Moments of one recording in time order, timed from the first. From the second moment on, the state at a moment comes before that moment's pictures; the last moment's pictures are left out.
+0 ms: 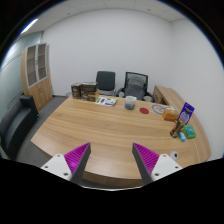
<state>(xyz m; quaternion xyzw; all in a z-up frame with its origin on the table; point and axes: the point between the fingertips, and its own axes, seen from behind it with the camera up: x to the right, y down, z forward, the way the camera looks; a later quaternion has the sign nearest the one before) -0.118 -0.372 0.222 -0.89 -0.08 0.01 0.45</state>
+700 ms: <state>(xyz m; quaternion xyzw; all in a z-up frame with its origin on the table) 0.264 -0.243 0.117 -0.89 0.04 -0.04 0.46</state>
